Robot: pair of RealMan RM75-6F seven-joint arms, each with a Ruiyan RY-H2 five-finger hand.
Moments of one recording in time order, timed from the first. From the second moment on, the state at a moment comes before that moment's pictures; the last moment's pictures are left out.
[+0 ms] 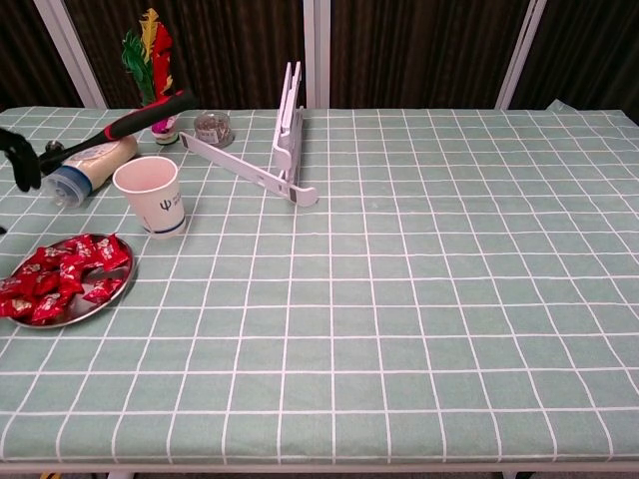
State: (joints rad) left arm -0.49 -1.28 0.03 -1.49 1.36 1.11 0.11; right arm 0.07 -1.01 0.09 -1.64 -1.54 1.53 0.03
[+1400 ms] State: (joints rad) left arm -0.50 -1.38 0.05 -1.39 1.35 0.92 0.18; right arm 0.06 -1.00 0.09 -1.67 -1.53 1.55 0.00
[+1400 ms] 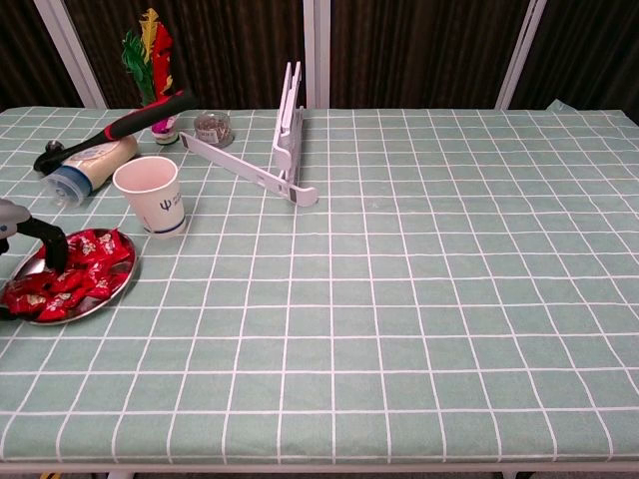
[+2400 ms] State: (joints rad) left arm -0.51 -1.38 0.05 -1.36 1.40 0.91 0.05; right arm 0.06 -1.00 0.08 -1.67 -1.54 1.55 -0.01
